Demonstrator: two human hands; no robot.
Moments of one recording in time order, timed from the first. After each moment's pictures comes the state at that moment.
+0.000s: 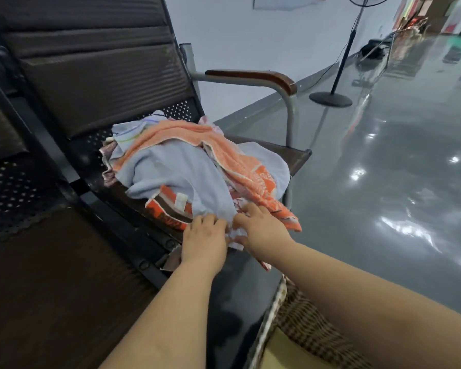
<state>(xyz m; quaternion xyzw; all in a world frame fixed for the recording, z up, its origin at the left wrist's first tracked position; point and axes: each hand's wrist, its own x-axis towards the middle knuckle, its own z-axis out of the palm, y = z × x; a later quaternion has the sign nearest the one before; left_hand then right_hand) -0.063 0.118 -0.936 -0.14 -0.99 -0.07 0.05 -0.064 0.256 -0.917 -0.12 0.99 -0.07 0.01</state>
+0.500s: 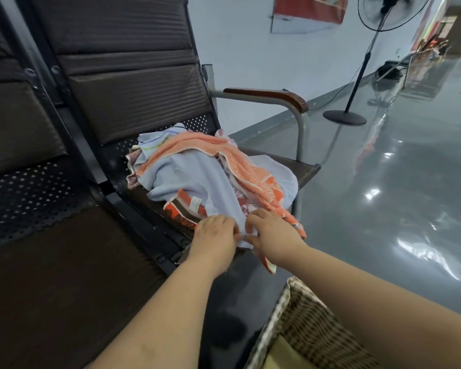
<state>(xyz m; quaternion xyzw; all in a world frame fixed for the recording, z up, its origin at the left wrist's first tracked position) -0.040 0.109 -0.898 -0.16 -0.97 -0.15 0.06 -0.041 0.258 -0.886 -0.15 0.98 -0.14 -0.01</state>
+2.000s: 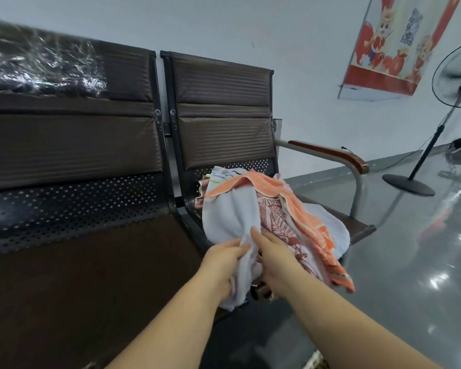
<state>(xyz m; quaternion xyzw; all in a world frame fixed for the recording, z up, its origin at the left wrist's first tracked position) 0.028 0.037 -0.841 0.20 -0.57 -0.79 -0.08 -0.009 0.138 -0.845 0.07 0.68 -0.71 0.17</state>
